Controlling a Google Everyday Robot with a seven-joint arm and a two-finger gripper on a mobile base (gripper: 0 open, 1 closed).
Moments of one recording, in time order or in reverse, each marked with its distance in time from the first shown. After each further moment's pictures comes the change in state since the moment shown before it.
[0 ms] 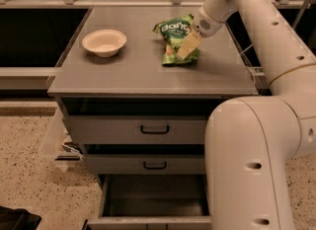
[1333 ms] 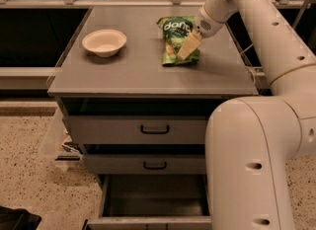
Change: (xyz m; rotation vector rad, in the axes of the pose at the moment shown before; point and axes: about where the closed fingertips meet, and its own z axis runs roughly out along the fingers) arm 0.000 0.001 0.000 -0.005 0.000 -0.003
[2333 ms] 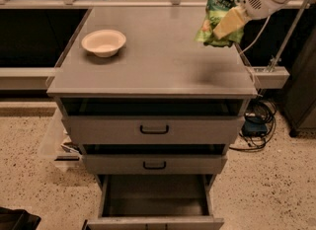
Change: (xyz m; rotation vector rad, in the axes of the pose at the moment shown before) arm 0.043 0.032 -0.166 0.310 -0.112 0.274
